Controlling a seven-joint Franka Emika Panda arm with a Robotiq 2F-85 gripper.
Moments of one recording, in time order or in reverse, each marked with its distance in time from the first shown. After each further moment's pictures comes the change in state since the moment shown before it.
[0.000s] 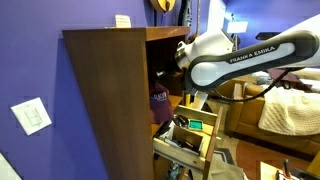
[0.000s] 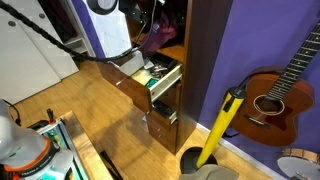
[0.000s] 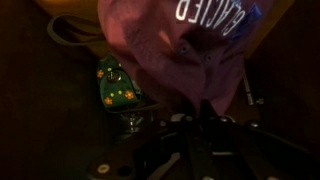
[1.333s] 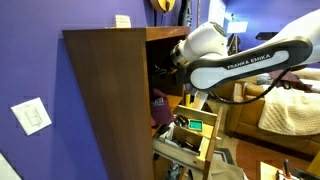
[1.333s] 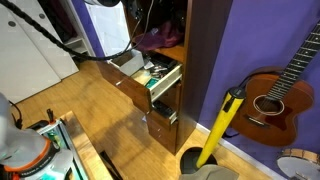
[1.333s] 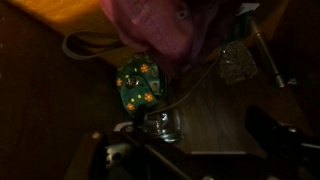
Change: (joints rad) arm -0.128 0.026 0.094 0.074 -0.270 -0.093 0.464
